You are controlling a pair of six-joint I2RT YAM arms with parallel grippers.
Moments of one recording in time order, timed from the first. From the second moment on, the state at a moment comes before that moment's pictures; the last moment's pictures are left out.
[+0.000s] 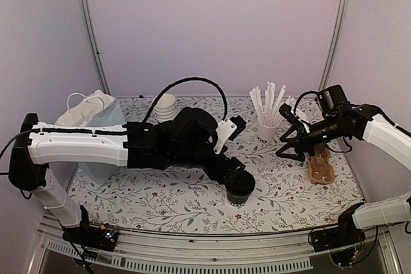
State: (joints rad) left arm -1.24 1.62 1.30 -0.29 -0.16 -0.20; right arm 0.41 1.18 0.99 -0.74 -0.67 -0.44
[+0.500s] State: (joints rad) left arm -1.24 1.75 1.51 -0.54 -0.05 -0.07; right arm 0.18 1.03 0.81 -0.56 -0.66 -0.40
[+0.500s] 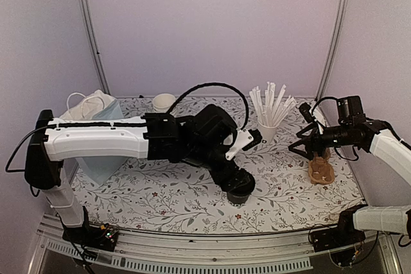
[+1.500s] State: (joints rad) left arm -1.18 1.99 1.67 -0.70 0.02 -0.07; right arm 0.14 1.05 0.79 -0.52 -0.68 -0.40
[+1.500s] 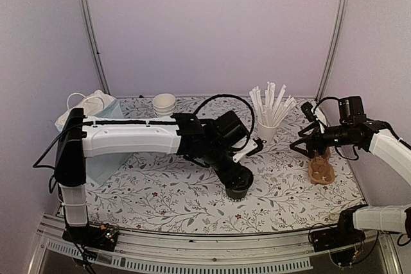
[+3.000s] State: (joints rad) left arm -0.67 1.84 1.45 -0.58 -0.14 -0.15; right arm 0.14 1.08 0.79 -0.52 -0.69 -0.40
